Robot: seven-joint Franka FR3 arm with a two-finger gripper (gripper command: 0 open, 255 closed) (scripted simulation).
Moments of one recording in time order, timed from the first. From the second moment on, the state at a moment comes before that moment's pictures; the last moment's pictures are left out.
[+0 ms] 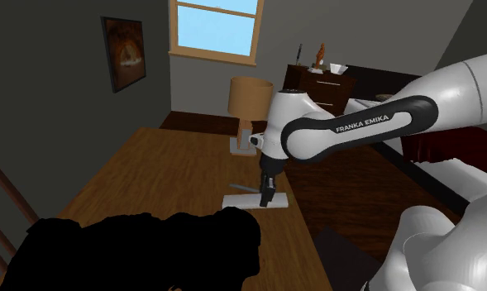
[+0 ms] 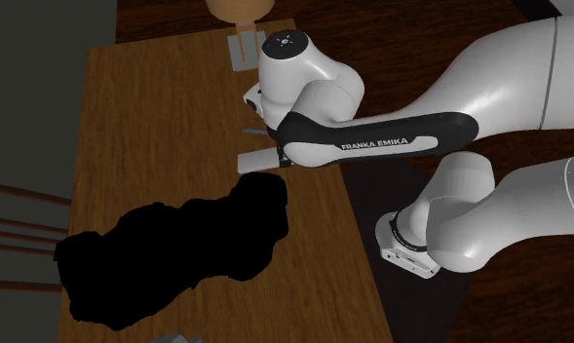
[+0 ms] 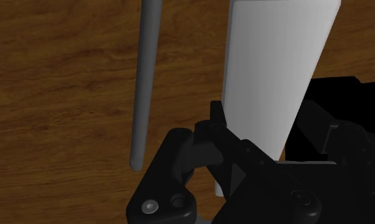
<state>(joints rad) 0.30 -0.39 -0.11 -2.56 0.00 2.18 -0.54</state>
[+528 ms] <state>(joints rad) 0.30 -0.44 -0.10 -2.49 0.00 2.06 -0.53</state>
